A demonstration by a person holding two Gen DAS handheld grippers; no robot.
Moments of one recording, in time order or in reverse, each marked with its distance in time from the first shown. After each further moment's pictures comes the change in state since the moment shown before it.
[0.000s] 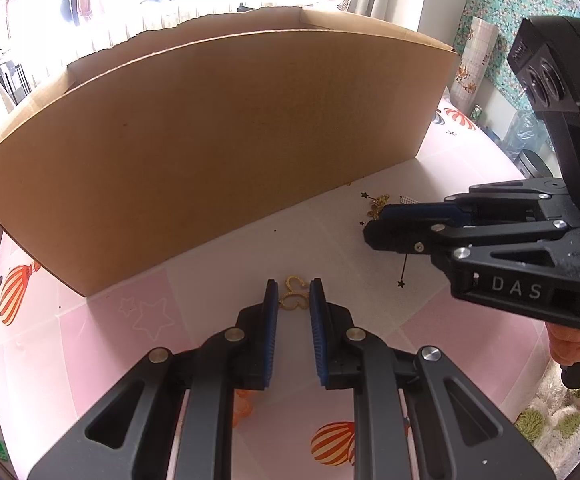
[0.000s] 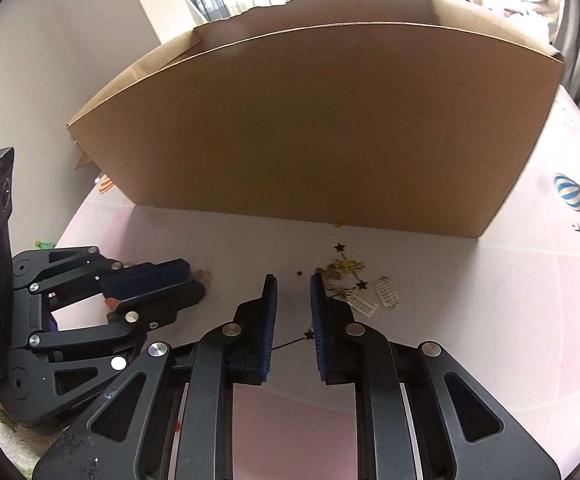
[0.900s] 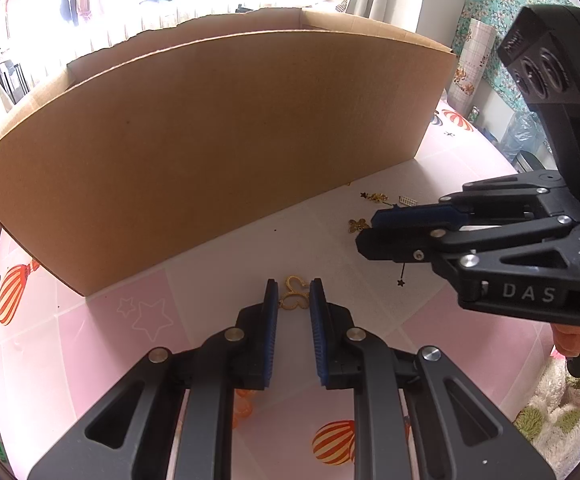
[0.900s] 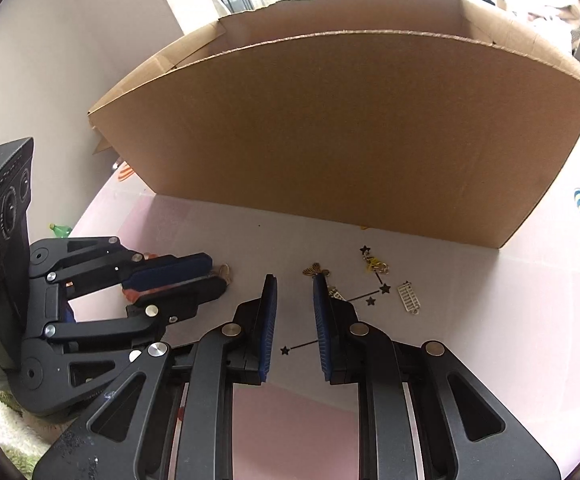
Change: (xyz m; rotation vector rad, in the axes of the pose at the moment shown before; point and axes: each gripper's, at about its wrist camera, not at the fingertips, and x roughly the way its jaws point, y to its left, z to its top) left arm -0.001 0.001 0.000 -0.001 -0.002 -0.004; right arm -0.013 -0.008 0.001 -0.056 0.020 0.038
